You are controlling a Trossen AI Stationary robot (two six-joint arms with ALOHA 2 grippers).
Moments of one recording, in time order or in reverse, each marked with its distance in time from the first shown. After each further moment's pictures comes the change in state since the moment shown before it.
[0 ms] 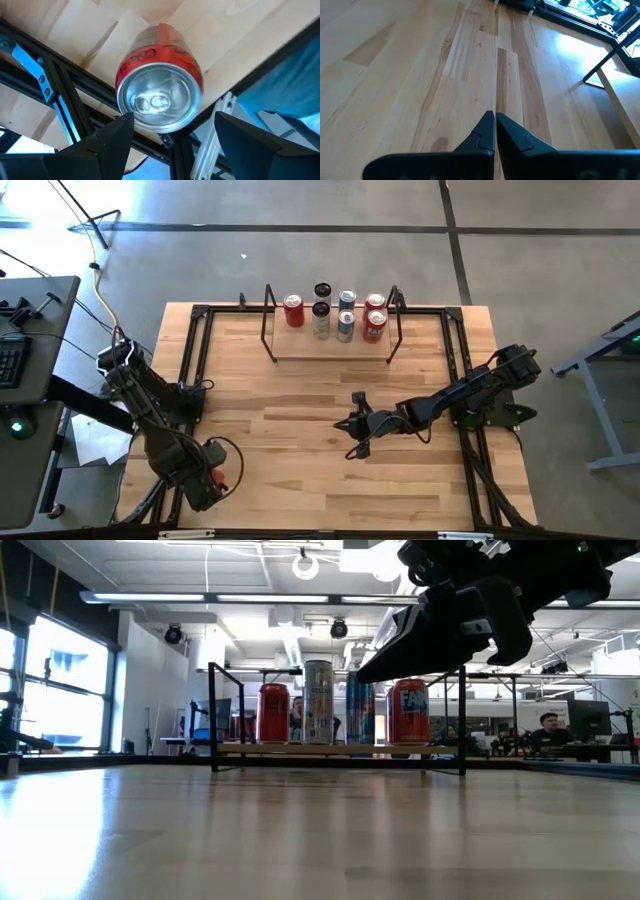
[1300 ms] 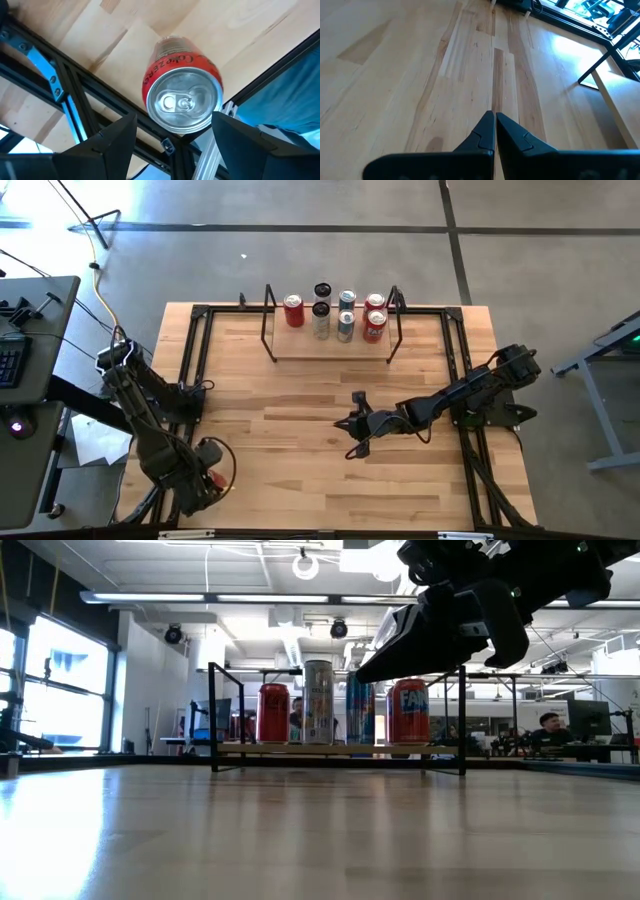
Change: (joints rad) left arm -0.045 0.002 0.039 -0.055 -0.083 -0.077; right arm 0.000 0.000 0.000 0.003 0.017 -0.018
